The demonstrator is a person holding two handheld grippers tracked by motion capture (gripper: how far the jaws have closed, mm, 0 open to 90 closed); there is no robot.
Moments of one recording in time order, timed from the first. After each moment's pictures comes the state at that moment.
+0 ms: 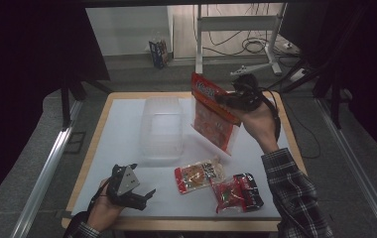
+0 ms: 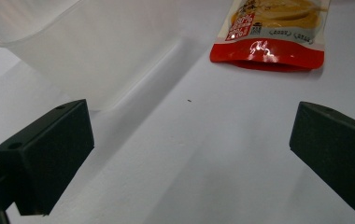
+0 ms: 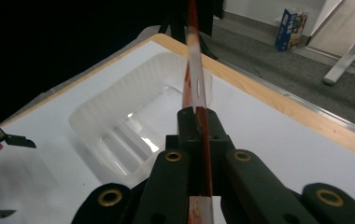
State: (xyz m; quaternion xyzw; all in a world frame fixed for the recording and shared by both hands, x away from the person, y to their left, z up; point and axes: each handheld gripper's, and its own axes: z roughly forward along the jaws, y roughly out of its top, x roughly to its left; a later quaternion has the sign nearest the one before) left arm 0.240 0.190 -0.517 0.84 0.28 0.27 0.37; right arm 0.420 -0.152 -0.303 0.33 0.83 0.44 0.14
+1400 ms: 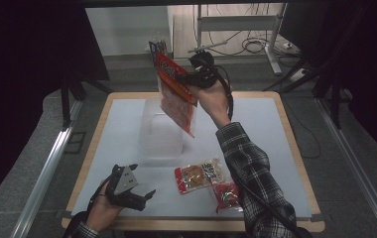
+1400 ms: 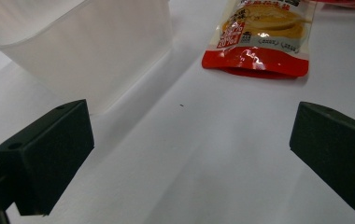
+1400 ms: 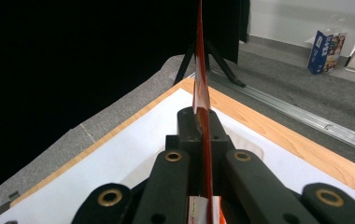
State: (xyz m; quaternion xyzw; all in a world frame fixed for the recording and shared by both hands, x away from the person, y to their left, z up) left arm 0.240 0.193 -0.514 0.84 0.28 0.25 0.39; right arm 0.474 -0.047 -0.291 0.32 0.80 0.49 0.10
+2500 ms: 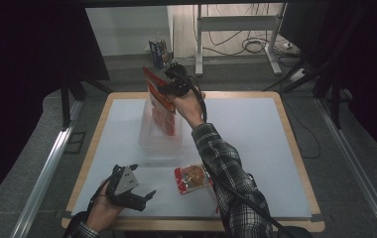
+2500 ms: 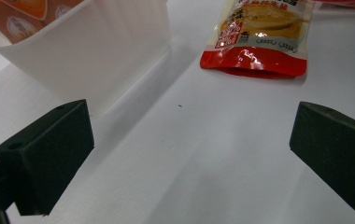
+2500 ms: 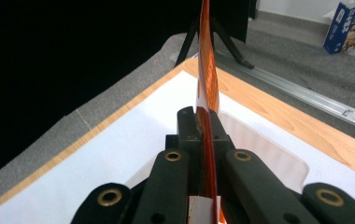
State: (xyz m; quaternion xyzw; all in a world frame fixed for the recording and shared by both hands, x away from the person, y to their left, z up) left arm 0.239 0.192 -0.514 0.84 0.28 0.25 0.39; right arm 0.513 0.018 -0.361 0.33 0.83 0.45 0.09
